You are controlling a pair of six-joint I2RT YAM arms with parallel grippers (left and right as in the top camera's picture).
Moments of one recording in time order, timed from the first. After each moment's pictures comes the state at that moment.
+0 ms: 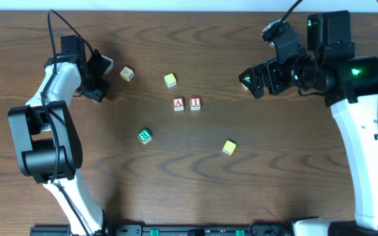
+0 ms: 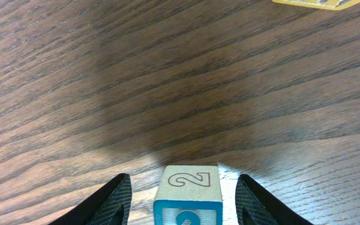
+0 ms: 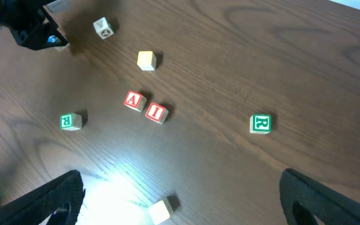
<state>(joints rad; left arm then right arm) 0.14 2.08 1.48 -0.71 0.06 0.59 0.15 1.53 1.69 -1.11 -0.39 -0.19</state>
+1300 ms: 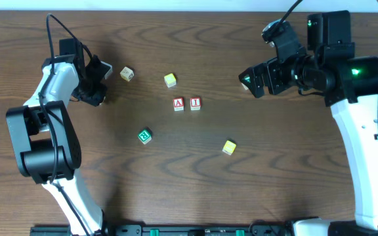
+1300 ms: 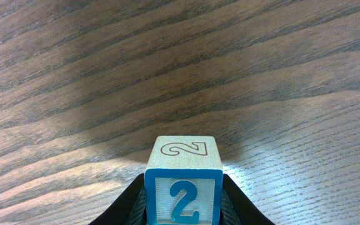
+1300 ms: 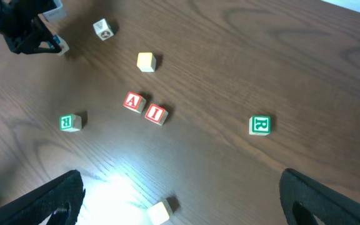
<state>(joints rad) 0.16 2.08 1.48 -0.81 0.07 0.58 0.15 1.53 1.69 -1.11 -0.39 -0.19</state>
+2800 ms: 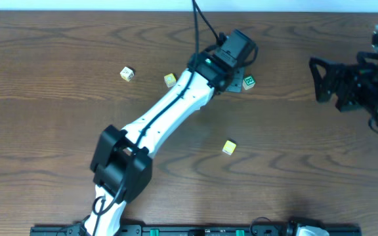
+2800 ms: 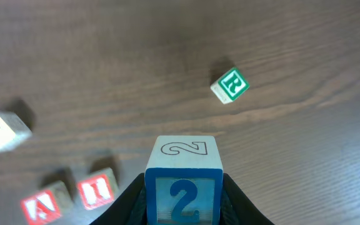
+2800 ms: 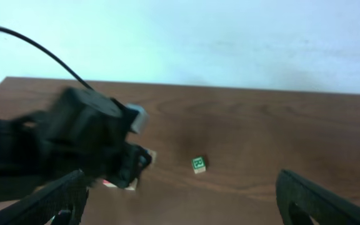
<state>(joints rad) -0.72 2.11 1.95 -0.88 -0.10 -0.52 -0.13 1.16 1.77 -1.09 -0.39 0.01</state>
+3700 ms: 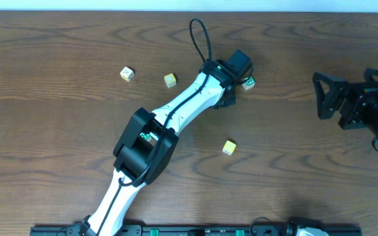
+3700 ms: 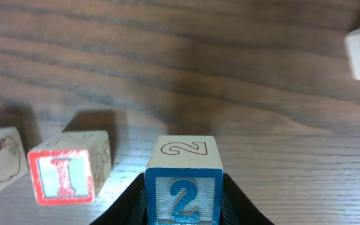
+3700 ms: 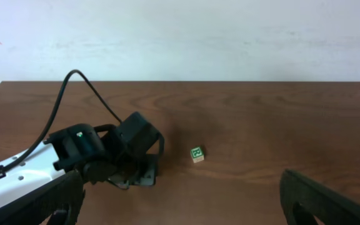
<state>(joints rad) -0.72 2.32 1.95 -0.97 -0.12 -0.77 -0.13 1.09 1.77 -1.17 -0.34 0.03</state>
